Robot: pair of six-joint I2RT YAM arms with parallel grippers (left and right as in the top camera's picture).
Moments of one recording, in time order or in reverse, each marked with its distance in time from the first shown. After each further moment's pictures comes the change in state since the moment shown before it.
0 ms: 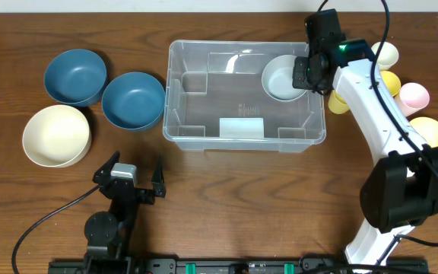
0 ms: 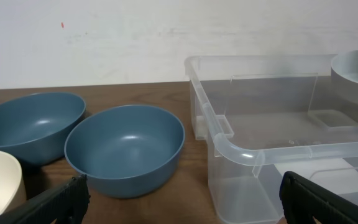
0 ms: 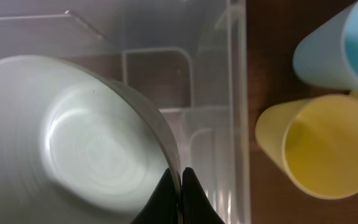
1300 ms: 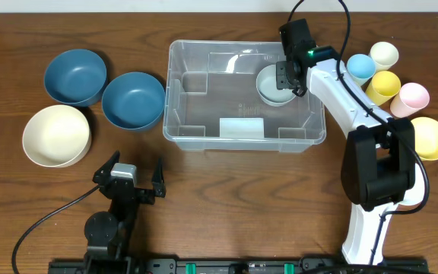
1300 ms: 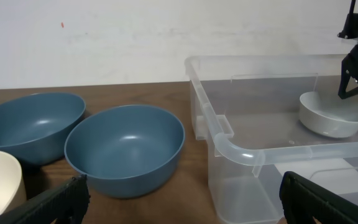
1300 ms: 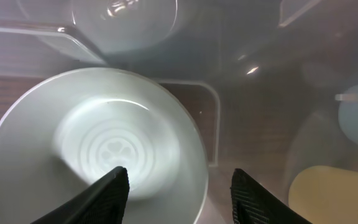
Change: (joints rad) left arm 0.000 0.000 0.000 0.000 0.000 0.000; right arm 0.058 0.175 0.000 0.187 0.083 -0.068
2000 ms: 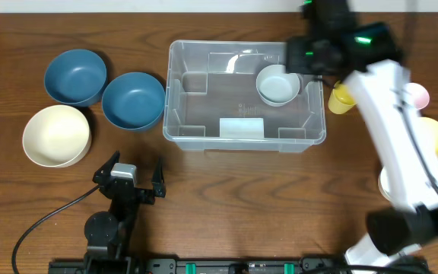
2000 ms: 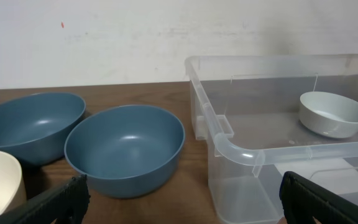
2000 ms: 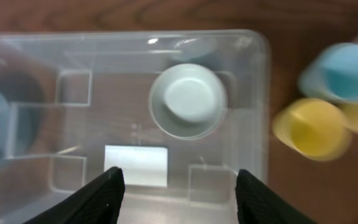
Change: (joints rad) left arm 0.000 0.000 0.000 0.000 0.000 0.000; right arm 0.005 -0.341 0.314 -0.499 -0.173 0.131
